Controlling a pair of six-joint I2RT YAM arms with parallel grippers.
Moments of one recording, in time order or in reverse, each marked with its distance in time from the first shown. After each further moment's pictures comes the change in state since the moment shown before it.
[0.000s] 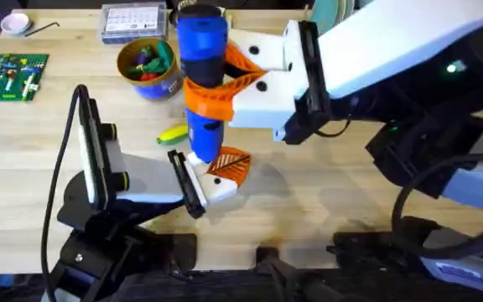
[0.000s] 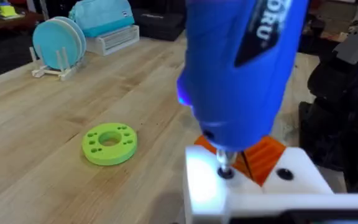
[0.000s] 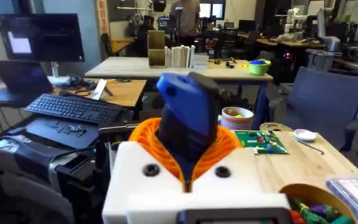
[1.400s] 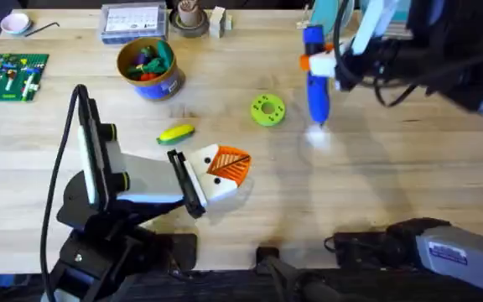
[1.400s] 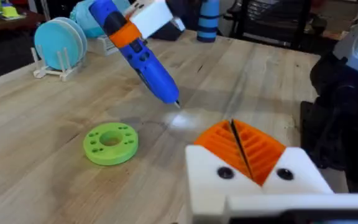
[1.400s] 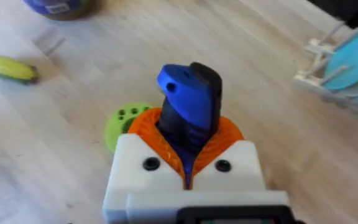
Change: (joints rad) left arm 0.000 0.000 0.003 -0.005 -0.003 0.008; right arm -0.550 0.140 0.220 -1.055 0.377 -0.514
